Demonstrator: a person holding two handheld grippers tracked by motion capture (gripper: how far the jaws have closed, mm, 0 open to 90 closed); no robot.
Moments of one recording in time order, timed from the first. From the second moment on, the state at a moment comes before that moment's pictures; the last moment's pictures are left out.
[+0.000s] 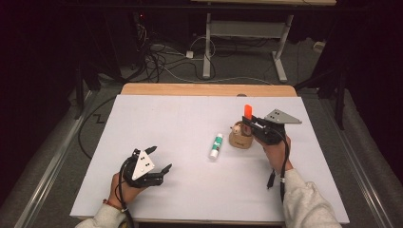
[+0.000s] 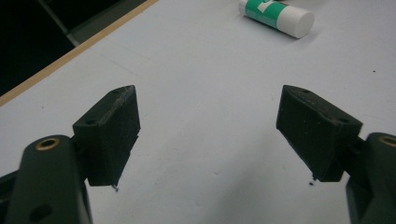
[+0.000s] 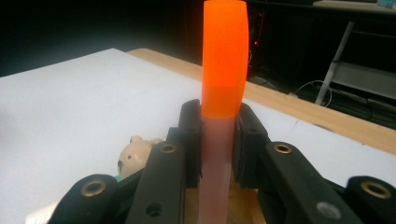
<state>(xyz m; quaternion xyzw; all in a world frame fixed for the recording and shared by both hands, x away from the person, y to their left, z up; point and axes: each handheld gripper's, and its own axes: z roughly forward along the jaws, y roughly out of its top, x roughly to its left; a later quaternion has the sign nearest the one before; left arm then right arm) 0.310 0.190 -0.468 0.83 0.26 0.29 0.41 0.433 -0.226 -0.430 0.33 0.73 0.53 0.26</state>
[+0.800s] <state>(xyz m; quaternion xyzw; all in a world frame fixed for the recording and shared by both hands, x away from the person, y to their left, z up) 0.310 0.188 -0.470 0.83 0.26 0.28 0.40 0.428 -0.231 -0.431 0.34 0.75 0.51 0.27</state>
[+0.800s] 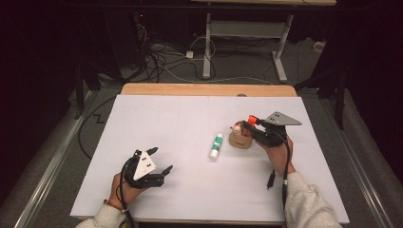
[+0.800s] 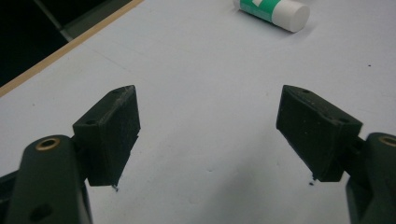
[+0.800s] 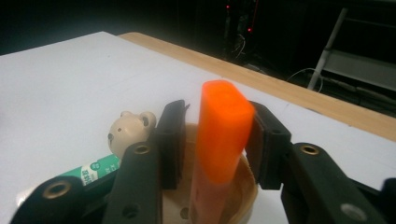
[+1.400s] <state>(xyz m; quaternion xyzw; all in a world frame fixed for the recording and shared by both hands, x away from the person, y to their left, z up) 0.311 0.185 -0.472 0.84 0.26 0.27 0.39 0.405 -0.240 -0.413 0.32 0.74 0.50 0.32</state>
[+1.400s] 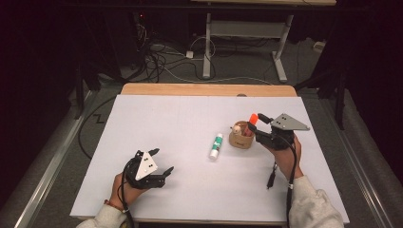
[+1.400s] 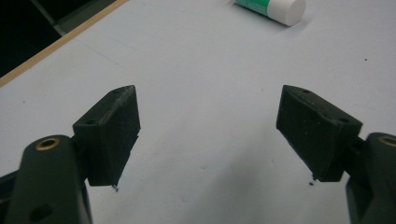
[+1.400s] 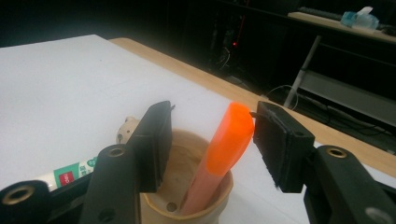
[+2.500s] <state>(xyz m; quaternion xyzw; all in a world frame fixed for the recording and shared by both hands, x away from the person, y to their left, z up) 0.315 0.179 -0.476 0.85 0.27 0.25 0.37 0.360 -0.265 -0.408 0.29 0.75 0.47 0.37</state>
